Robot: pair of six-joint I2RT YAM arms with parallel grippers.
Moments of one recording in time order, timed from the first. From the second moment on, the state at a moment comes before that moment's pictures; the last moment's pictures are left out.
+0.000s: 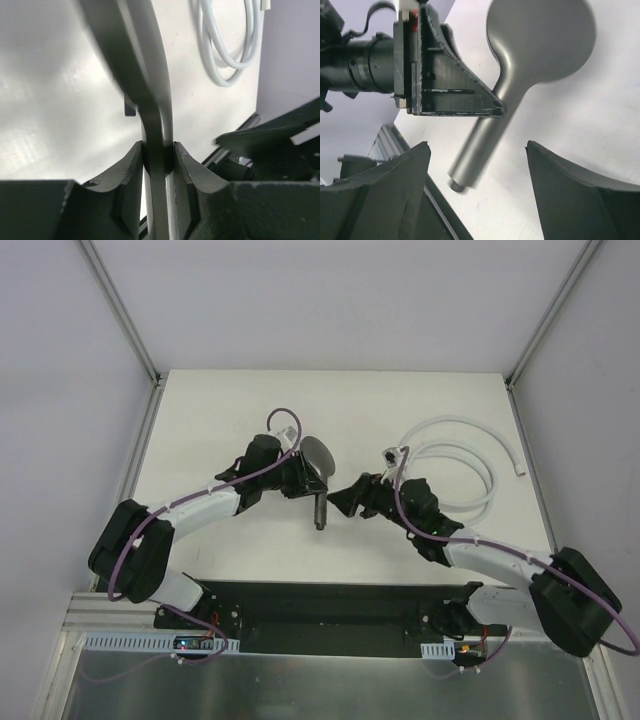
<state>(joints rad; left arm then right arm) -0.57 1.46 0.77 0.12 0.41 -0.91 0.77 1.23 0.44 0.57 -0.15 0.72</state>
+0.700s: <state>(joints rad) -0.42 0.92 0.89 -0.34 0.17 -0.52 0.21 1.21 0.92 -0.28 0.03 0.43</state>
